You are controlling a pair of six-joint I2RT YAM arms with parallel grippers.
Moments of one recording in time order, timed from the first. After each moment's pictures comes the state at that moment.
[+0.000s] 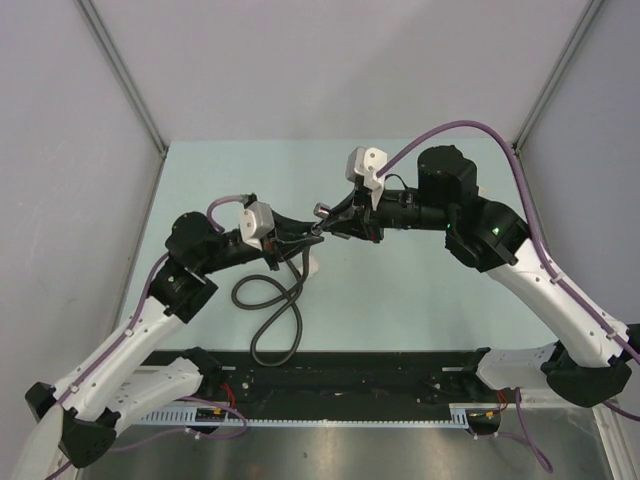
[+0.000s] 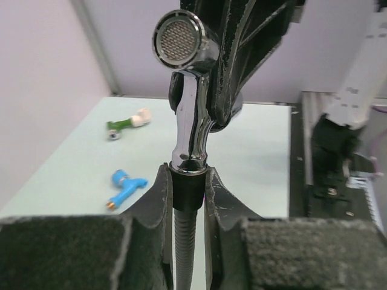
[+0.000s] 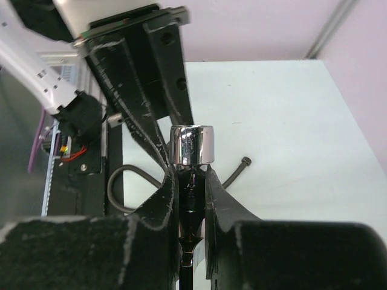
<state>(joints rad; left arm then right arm) -0.61 0.87 0.91 0.10 0.75 0.02 0.84 1.26 1.64 -0.59 -0.58 -0.28</state>
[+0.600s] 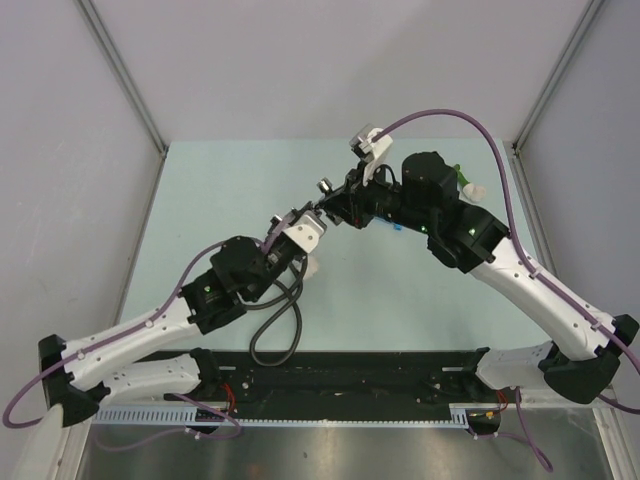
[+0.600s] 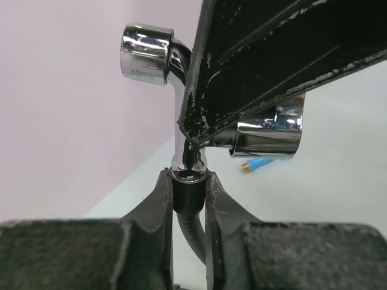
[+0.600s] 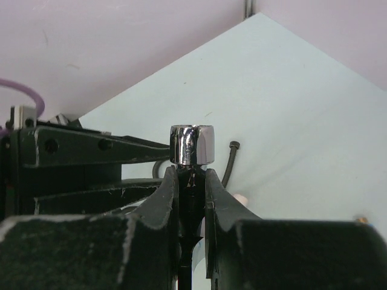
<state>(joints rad) -1.01 0.94 0.88 0.15 -0.30 0.44 0.85 1.29 1.54 -0.41 -0.19 0.10</state>
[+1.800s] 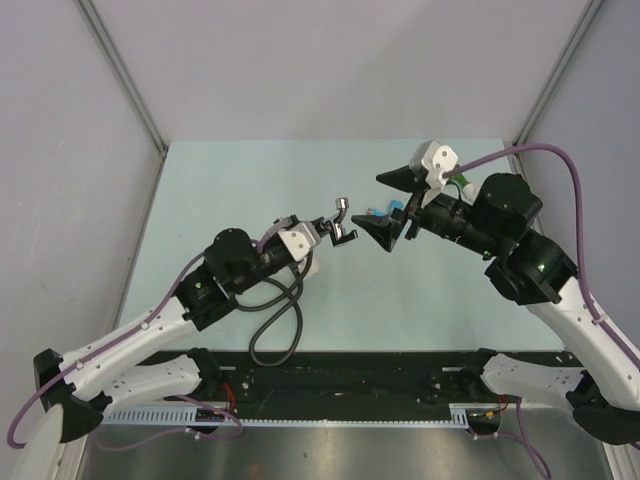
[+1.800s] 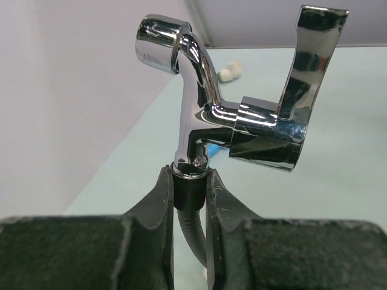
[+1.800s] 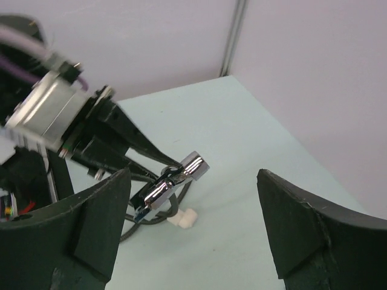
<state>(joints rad) -0.92 0.92 0.84 0.11 -0.01 0.41 0.78 1.03 1.43 -0.37 -0.24 -0.08</state>
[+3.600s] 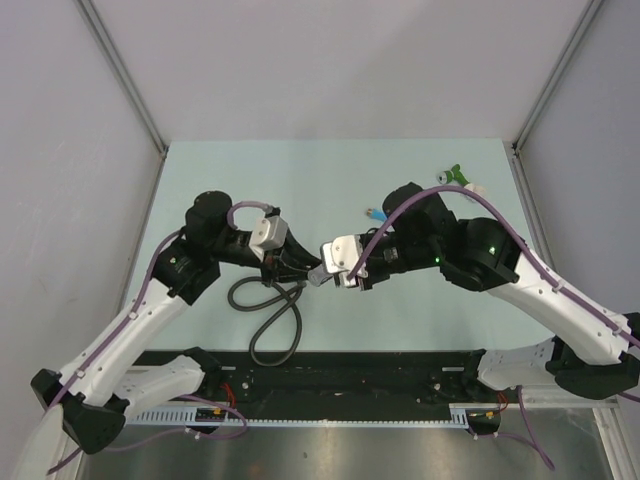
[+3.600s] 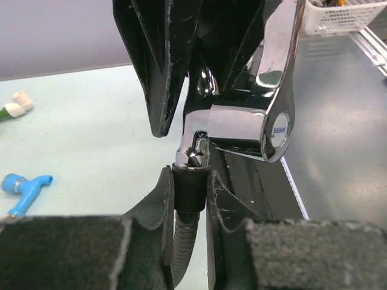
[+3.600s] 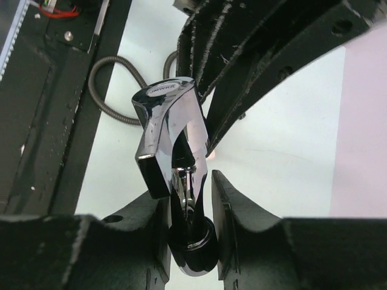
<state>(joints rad) -0.60 0.98 1.05 -0.31 1.12 0.24 1.08 1.28 1.68 -0.97 -0.34 -0.80</state>
